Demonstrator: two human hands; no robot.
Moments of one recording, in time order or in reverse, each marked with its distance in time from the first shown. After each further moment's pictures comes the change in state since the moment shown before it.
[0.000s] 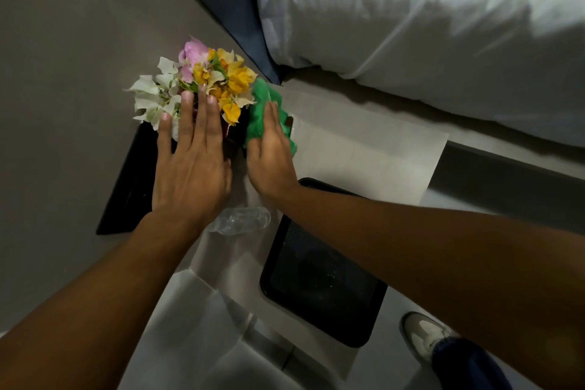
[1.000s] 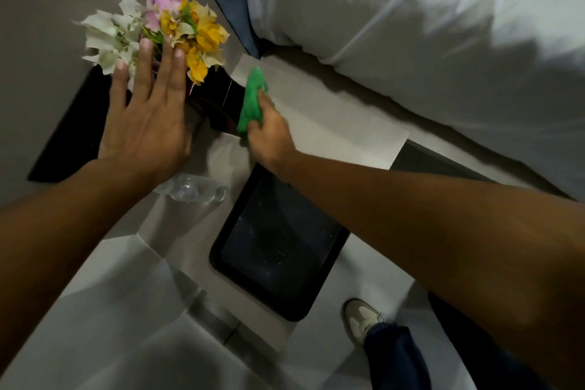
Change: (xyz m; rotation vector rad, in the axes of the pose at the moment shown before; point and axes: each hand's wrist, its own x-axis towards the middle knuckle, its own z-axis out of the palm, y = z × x) left_hand -0.001 0.005 -0.001 -0.040 -0.033 -0.067; right_hand 0.008 0.030 -0.050 -0.097 -0.179 0.143
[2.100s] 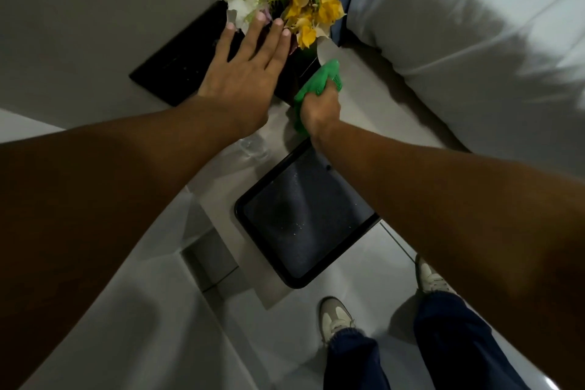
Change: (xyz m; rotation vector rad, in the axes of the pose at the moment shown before) left_hand -0.024 0.014 -0.027 0.062 -0.230 -0.106; right_hand -0.007 -0.030 0.020 0.017 0.003 0.227
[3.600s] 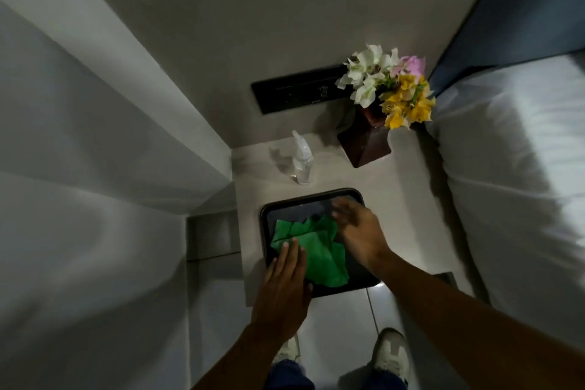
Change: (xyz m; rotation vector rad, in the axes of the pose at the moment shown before) left_hand -0.189 0.196 0.084 -0.890 -0.227 -0.551; right_hand -0.070 0.049 -0.053 -0.553 -0.522 -0.181
